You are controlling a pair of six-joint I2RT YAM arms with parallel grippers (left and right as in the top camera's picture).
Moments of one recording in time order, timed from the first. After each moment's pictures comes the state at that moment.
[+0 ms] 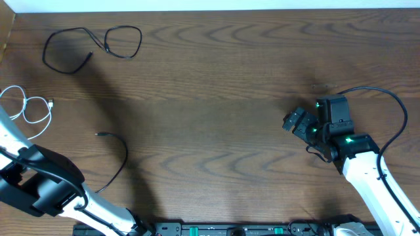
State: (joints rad) left arm 0.72 1.97 2.03 -1.26 -0.76 -0.44; right arm 0.19 1.22 0.72 -0.53 -0.07 0.78
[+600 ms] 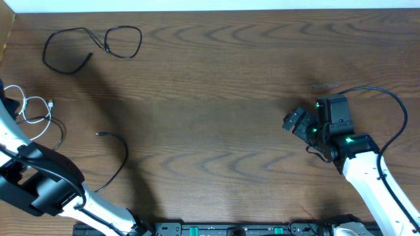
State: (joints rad) left arm 0.72 1.97 1.99 -1.45 -0.50 -0.62; right arm 0.19 1.22 0.72 -0.53 -0.07 0.78
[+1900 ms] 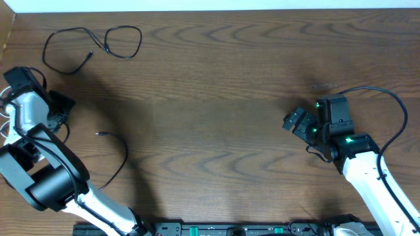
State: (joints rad) left arm 0.63 1.98 1.40 -0.66 -0.03 -0.47; right arm 0.19 1.22 0.72 -0.53 -0.07 0.78
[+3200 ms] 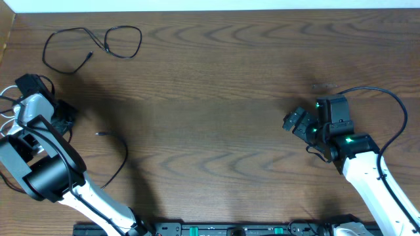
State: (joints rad) left arm 0.63 2.07 1.39 -0.65 -0.11 -0.38; right arm 0.19 1.22 0.72 -0.53 -0.07 0.78
